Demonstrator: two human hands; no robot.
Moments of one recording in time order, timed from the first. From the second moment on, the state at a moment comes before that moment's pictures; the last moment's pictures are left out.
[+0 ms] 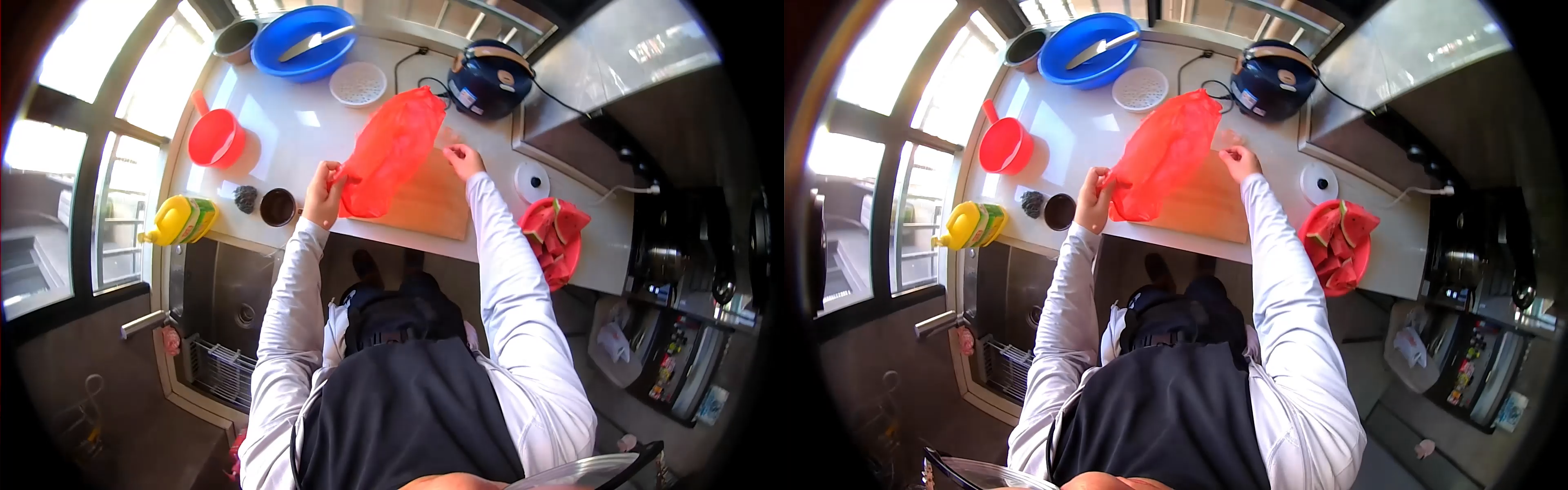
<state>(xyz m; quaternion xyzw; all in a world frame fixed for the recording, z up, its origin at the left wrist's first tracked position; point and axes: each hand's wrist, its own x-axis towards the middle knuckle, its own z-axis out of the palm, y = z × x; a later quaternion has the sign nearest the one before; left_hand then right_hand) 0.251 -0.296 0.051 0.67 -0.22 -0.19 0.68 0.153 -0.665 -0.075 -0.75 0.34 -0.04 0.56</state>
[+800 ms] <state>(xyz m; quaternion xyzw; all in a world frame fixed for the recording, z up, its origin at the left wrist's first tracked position) 0.059 0.016 0.097 0.86 0.20 0.22 0.41 0.246 -0.107 -0.019 -0.24 0.06 0.32 0.91</state>
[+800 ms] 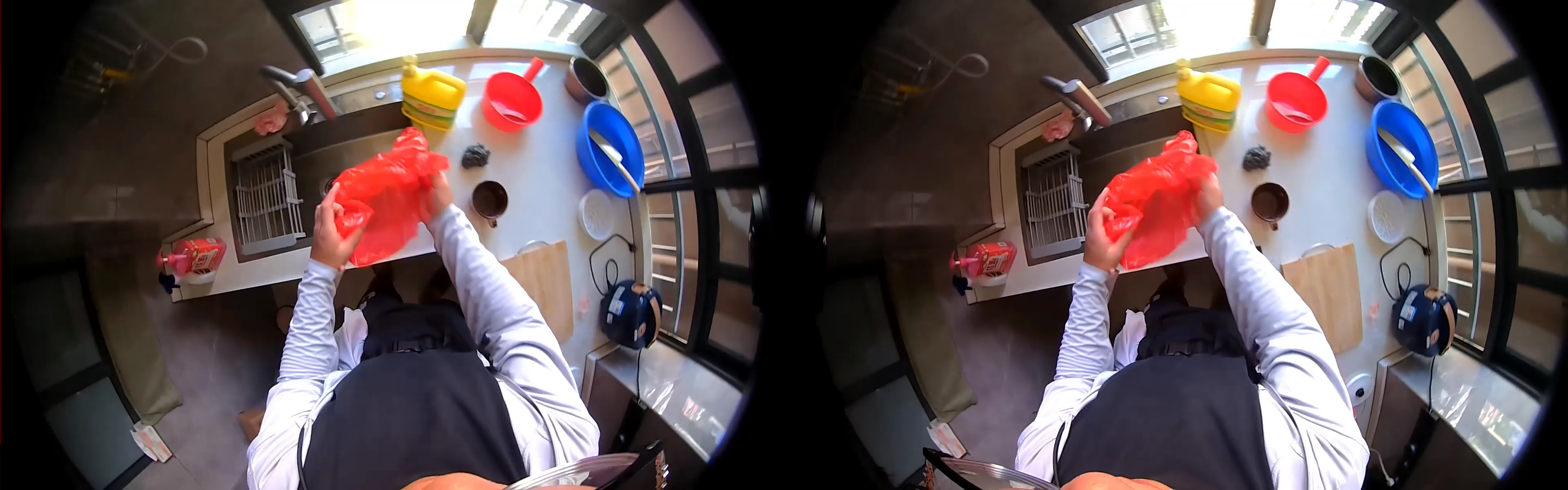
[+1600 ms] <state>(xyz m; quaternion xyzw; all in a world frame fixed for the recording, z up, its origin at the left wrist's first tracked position) 0.115 0.192 -0.041 0.77 0.25 0.19 0.55 0.254 0.071 -0.042 -0.88 -0.25 0.20 0.36</state>
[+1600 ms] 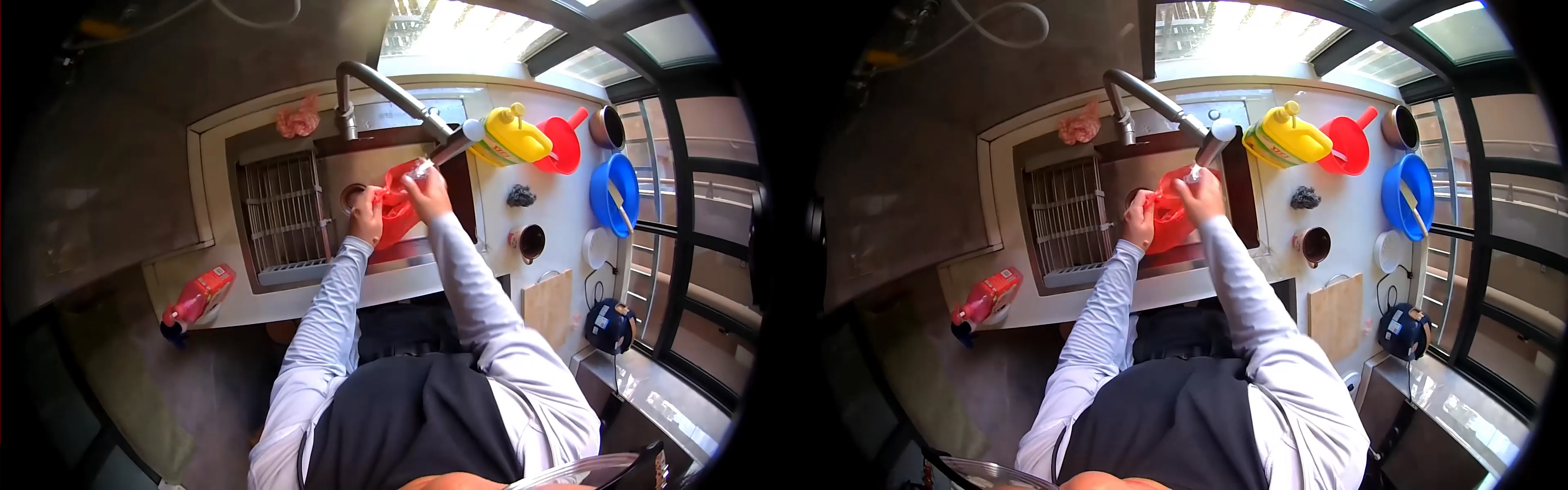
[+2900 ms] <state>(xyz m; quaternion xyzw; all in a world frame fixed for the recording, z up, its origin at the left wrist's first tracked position) 0.177 0.172 -0.144 0.30 0.34 0.08 0.89 0.236 0.036 -0.142 -0.61 -0.14 0.45 0.64</state>
